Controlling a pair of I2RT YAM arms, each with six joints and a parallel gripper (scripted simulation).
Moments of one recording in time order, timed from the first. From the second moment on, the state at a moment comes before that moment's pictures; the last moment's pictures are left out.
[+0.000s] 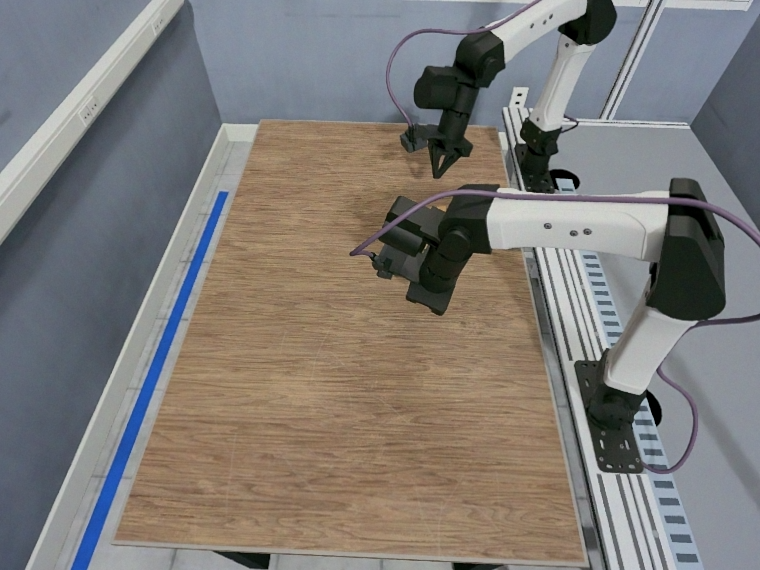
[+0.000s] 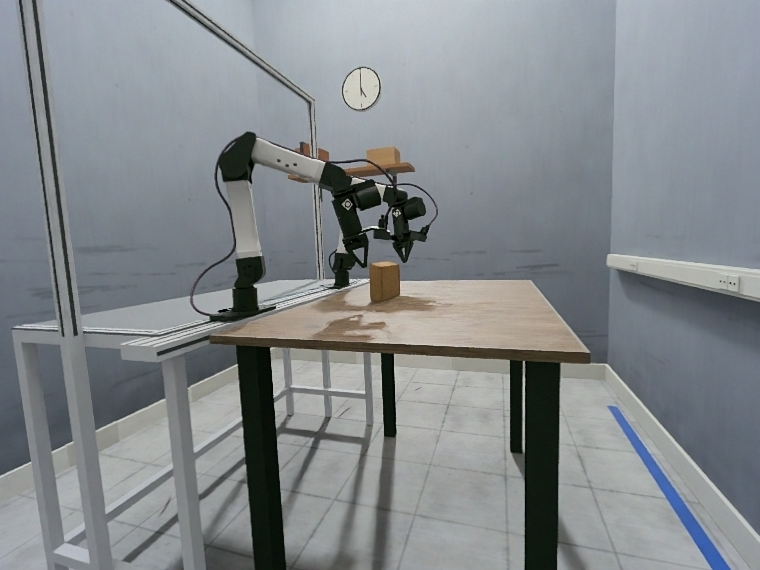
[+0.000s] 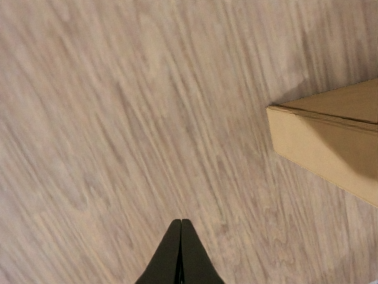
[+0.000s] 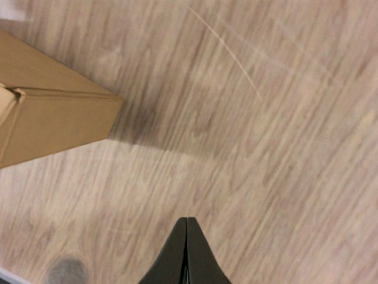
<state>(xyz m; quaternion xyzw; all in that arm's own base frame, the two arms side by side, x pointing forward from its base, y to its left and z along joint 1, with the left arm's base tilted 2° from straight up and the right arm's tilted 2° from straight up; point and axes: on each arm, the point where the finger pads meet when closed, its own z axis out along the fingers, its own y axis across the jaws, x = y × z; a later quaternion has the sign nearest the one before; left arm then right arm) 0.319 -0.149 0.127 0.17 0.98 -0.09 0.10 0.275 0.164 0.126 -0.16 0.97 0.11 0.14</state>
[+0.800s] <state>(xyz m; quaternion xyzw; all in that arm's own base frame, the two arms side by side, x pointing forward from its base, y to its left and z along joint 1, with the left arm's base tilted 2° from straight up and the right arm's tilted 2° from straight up) 0.322 -0.149 0.125 0.31 0.92 -0.17 0.17 0.278 0.164 0.125 -0.29 0.91 0.19 0.23</state>
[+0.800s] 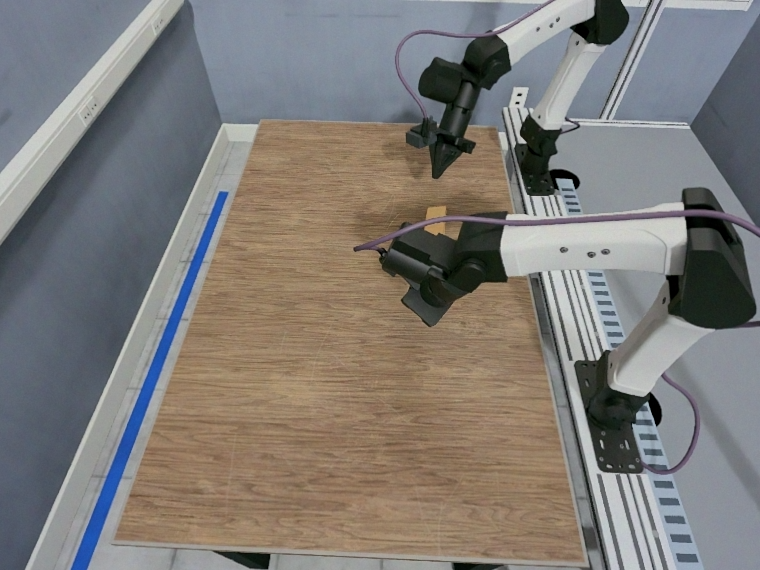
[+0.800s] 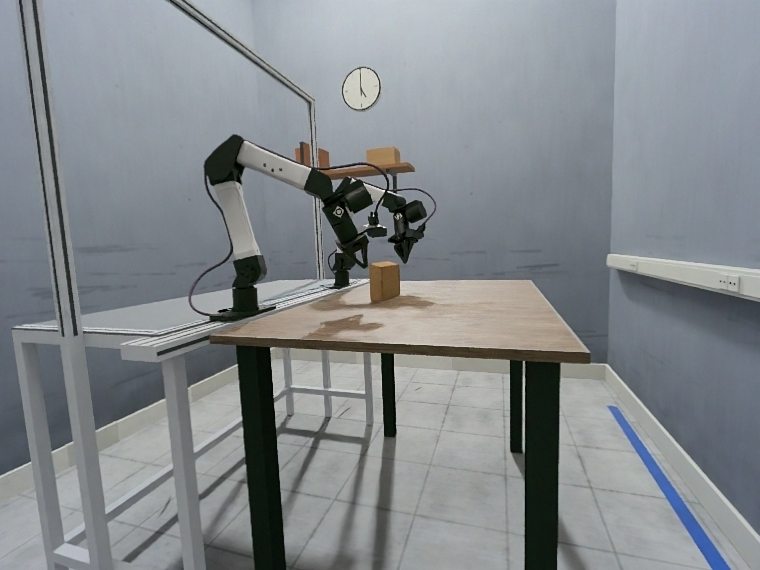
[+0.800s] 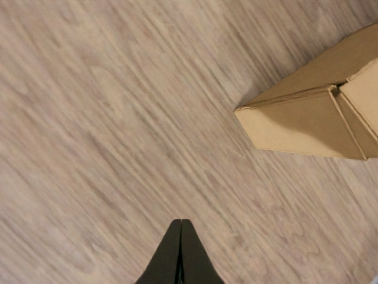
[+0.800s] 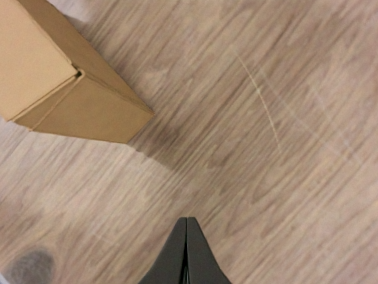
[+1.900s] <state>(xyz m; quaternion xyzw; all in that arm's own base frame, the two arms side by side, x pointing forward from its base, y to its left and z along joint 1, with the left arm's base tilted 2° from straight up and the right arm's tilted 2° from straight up) 0.326 -0.152 0.133 0.48 0.79 -0.27 0.27 0.280 0.165 0.126 -0.46 0.78 0.27 0.33</state>
